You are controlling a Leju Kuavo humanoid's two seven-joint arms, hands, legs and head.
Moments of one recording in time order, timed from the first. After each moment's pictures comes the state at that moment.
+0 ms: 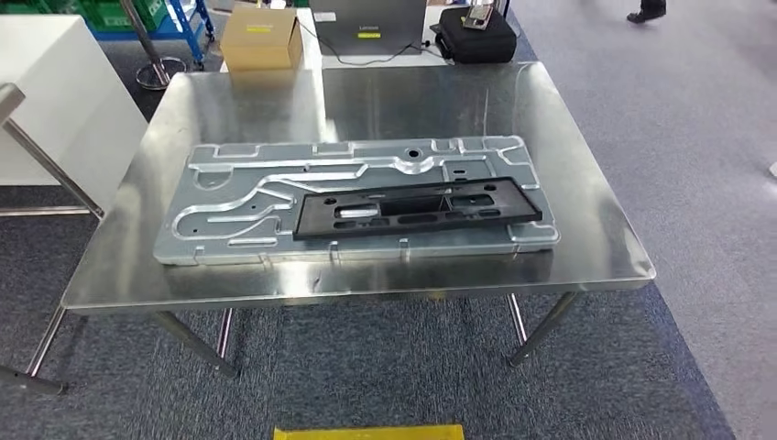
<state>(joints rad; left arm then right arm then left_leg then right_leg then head) -0.06 -0.06 1.37 -0.22 -0.94 -0.10 -0.48 0.02 -0.01 -1.06 -0.34 1.16 -0.05 -0.08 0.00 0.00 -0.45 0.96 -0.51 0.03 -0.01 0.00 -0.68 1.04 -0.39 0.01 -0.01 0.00</state>
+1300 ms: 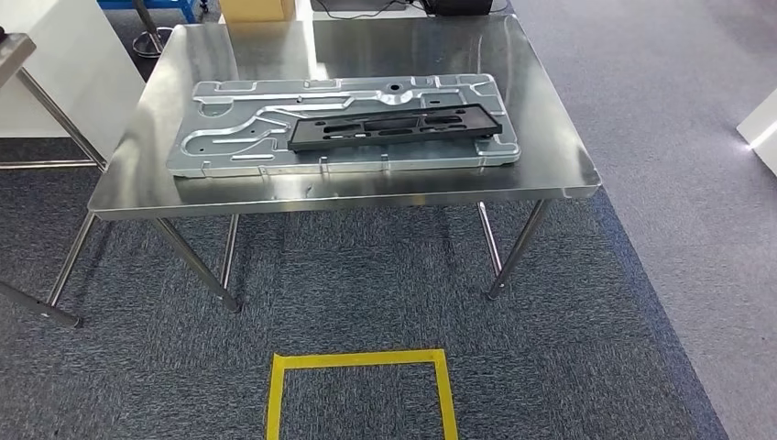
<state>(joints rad) -0.09 -0.16 1.32 -0.21 -1.02 -0.08 -0.41 -0.05 0.01 -0.90 -0.21 1.33 0.10 -0.09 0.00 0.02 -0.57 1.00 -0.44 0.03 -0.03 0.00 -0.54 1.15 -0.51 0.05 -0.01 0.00</state>
